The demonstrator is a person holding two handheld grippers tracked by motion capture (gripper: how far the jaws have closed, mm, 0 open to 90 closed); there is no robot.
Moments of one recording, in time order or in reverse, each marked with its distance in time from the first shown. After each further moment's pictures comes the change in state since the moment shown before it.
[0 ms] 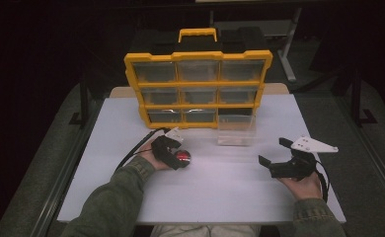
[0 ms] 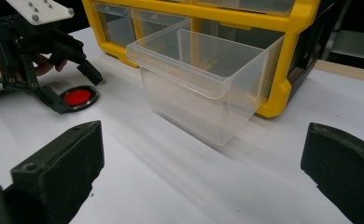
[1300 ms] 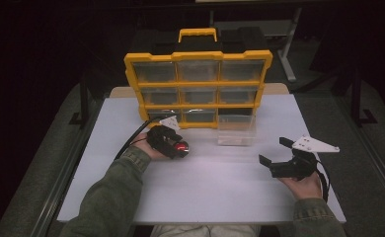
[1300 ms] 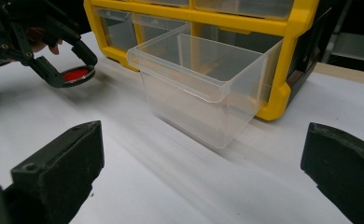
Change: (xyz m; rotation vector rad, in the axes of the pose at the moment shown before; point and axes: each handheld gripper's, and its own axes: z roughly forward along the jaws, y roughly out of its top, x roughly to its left) left arm 0.011 0.027 -0.035 -0.023 -0.061 0.027; right arm -0.001 0.001 -0.001 -0.012 0.003 0.006
